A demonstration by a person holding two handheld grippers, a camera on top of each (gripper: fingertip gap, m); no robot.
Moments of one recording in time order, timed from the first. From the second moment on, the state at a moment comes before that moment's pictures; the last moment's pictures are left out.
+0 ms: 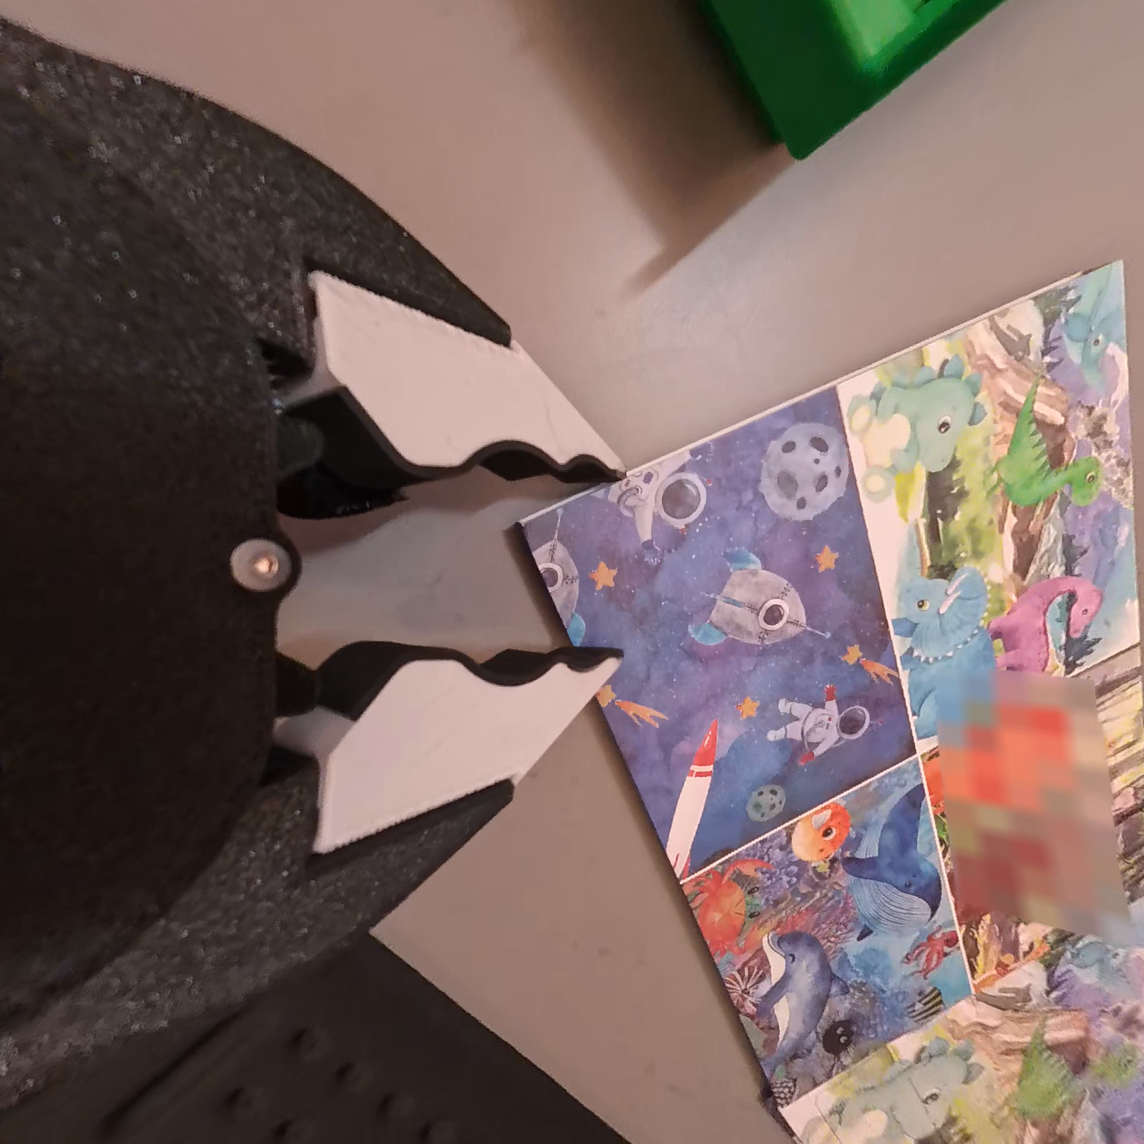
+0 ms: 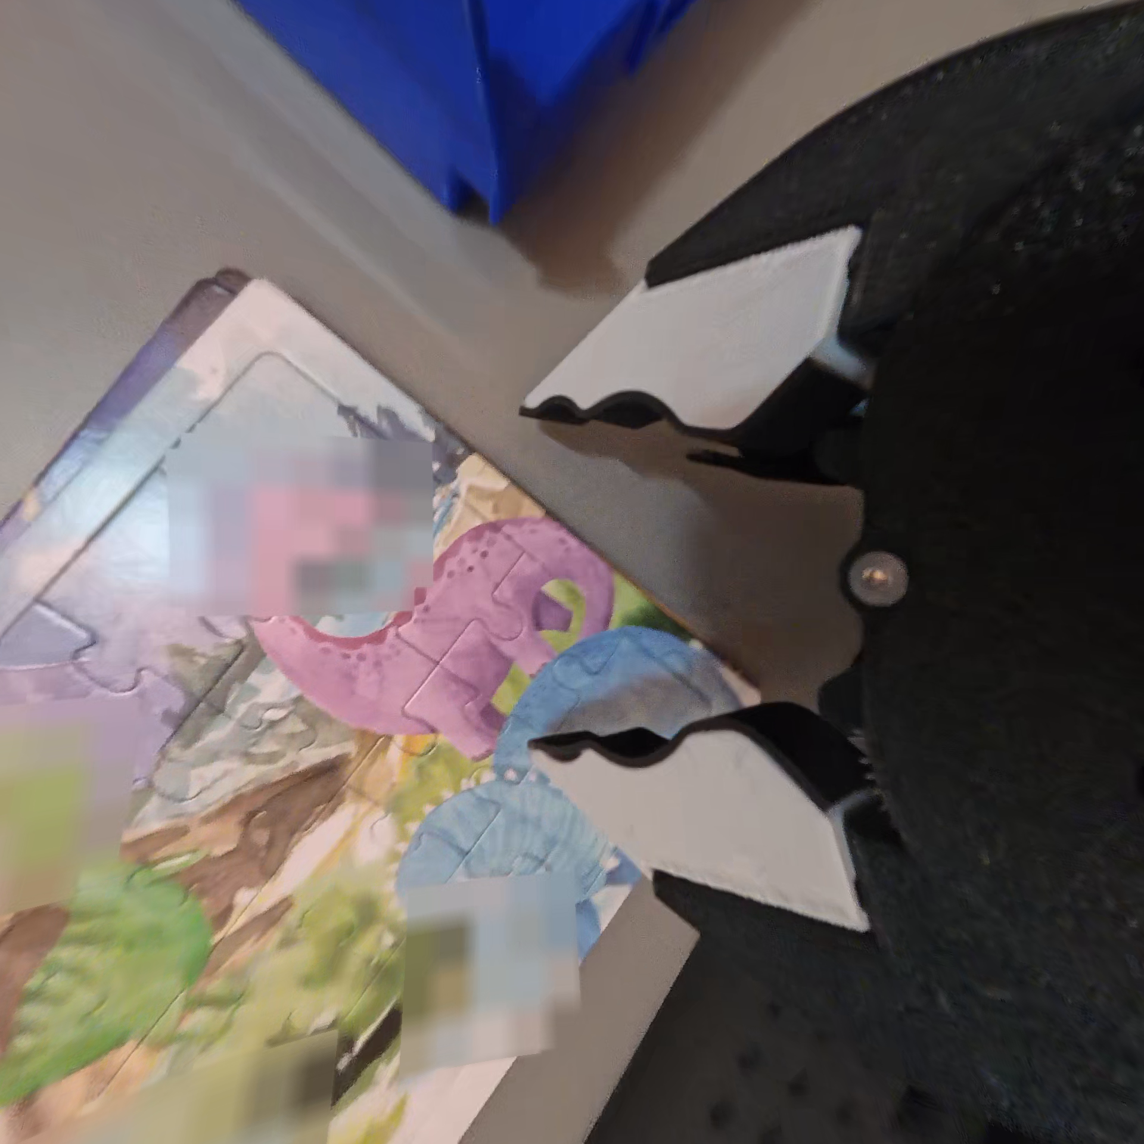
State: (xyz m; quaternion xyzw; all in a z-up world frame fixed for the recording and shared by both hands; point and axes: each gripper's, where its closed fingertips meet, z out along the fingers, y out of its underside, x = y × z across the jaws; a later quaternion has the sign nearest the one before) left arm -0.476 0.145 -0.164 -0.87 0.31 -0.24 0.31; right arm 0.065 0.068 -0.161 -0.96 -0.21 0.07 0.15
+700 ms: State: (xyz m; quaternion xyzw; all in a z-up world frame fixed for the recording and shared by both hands) left arm -0.481 0.153 -0.150 -0.86 0.24 -0.32 0.32; right arm 0.038 -0.005 -0.164 -0.87 -0.42 0.12 0.22
